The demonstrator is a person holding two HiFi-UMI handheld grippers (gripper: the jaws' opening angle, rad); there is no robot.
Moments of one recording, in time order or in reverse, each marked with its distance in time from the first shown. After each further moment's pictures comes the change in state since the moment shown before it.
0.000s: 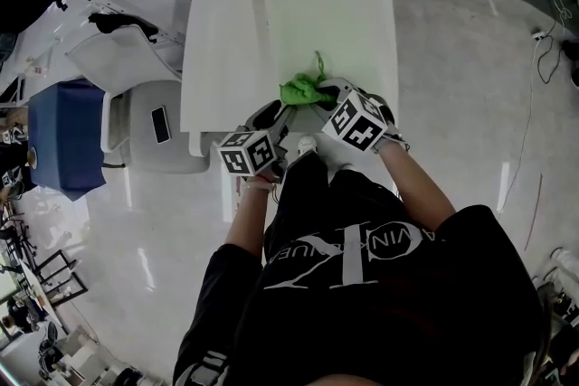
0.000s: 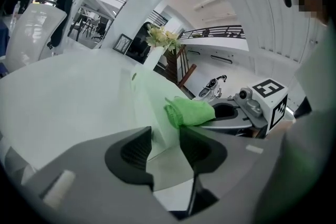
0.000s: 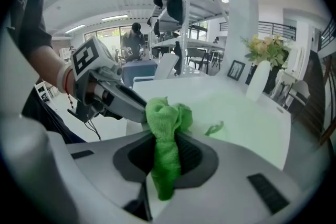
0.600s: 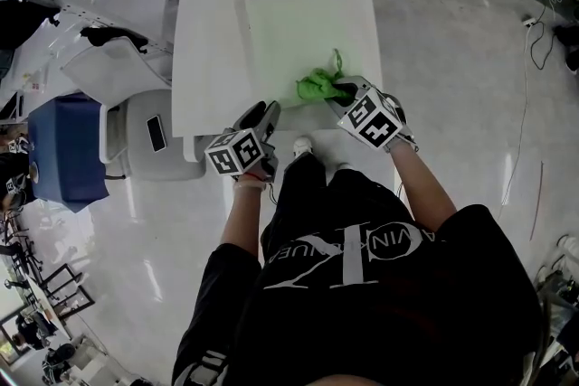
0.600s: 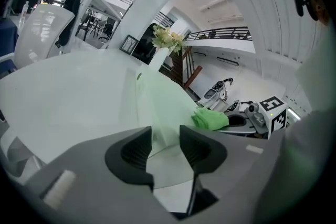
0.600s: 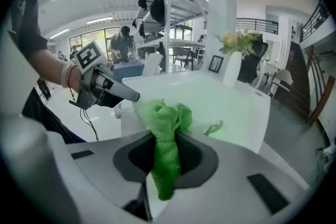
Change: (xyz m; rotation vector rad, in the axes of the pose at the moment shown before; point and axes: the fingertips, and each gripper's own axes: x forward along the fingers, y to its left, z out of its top) left arm -0.003 0.003 -0.001 -0.039 -0.014 0.060; right arm -0.049 -0.023 -0.053 0.114 0.010 -0.108
